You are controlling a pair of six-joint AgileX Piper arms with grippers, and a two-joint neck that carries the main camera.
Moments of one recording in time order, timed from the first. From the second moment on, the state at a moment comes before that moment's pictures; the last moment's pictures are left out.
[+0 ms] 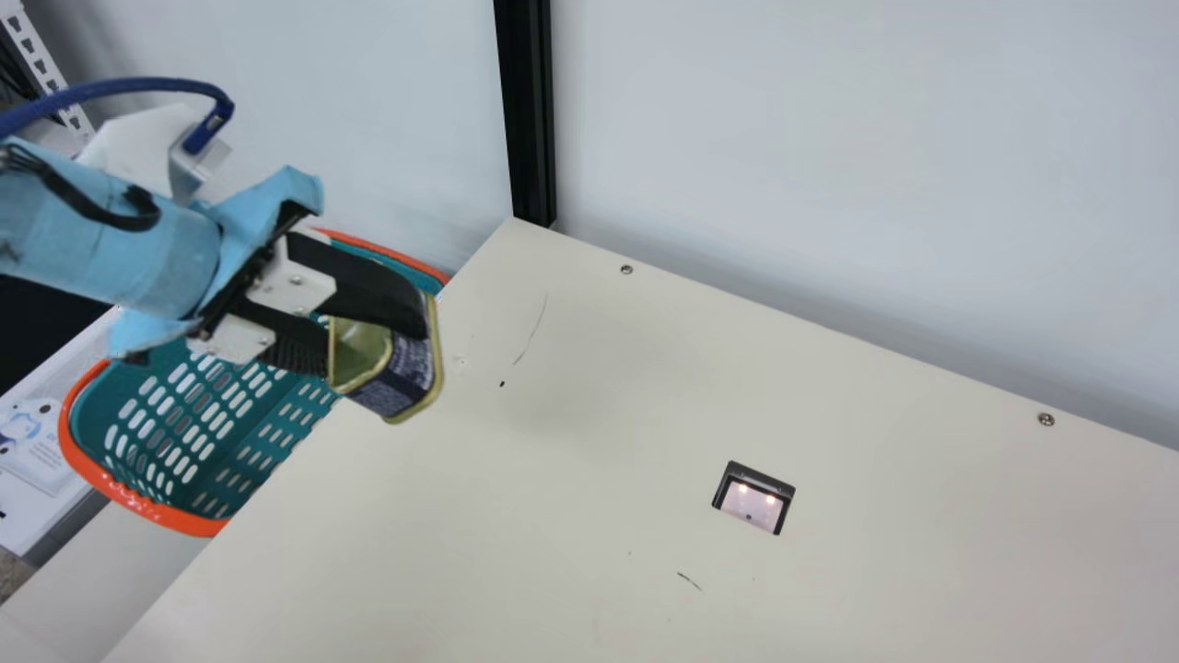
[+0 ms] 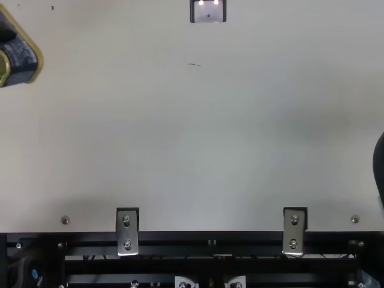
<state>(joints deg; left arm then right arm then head) 20.3 70.8 -64.8 -37.9 69.9 -11.3 -4.0 13.5 -20.2 4.9 38.2 -6.5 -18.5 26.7</state>
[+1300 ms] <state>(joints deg) -2.2 69.2 -56.2 -44.5 69.9 -24.6 -4.0 13.5 -20.2 4.9 38.2 -6.5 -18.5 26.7</state>
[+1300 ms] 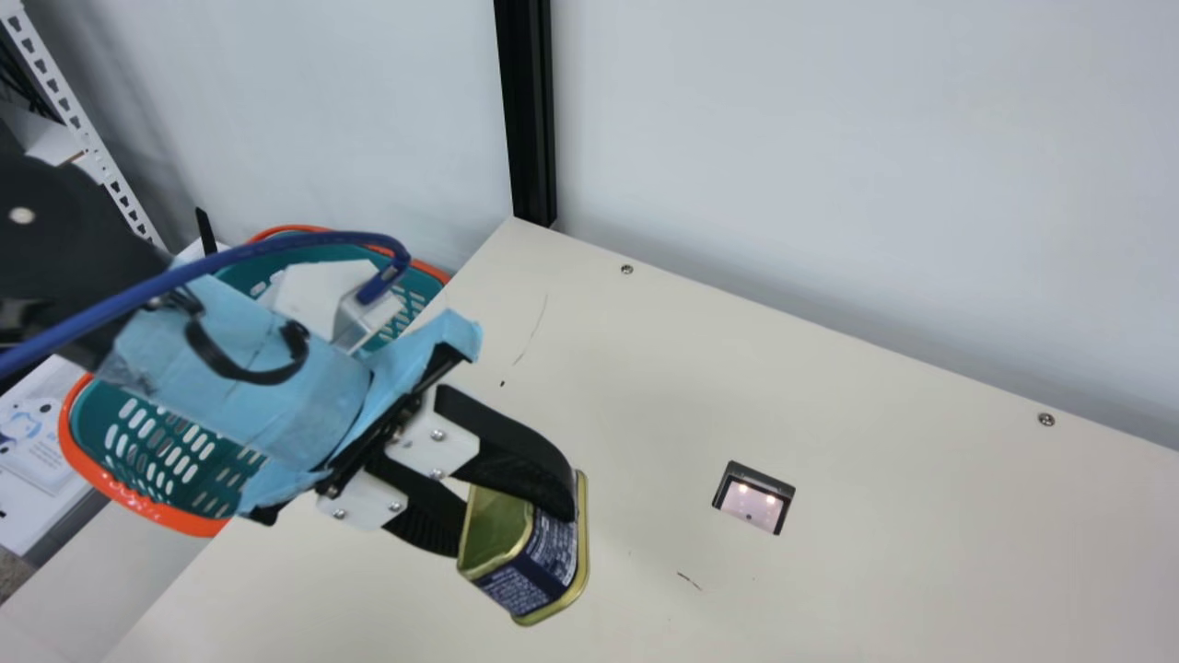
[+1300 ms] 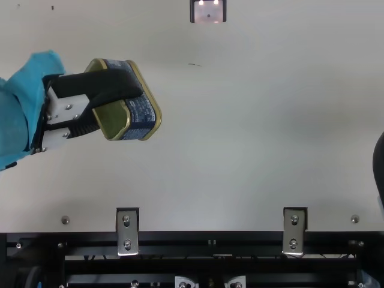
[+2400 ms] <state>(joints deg) 11.2 67.9 -52.7 -44.4 69.8 -23.9 -4.0 13.5 -20.2 4.9 38.2 -6.5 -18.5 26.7</state>
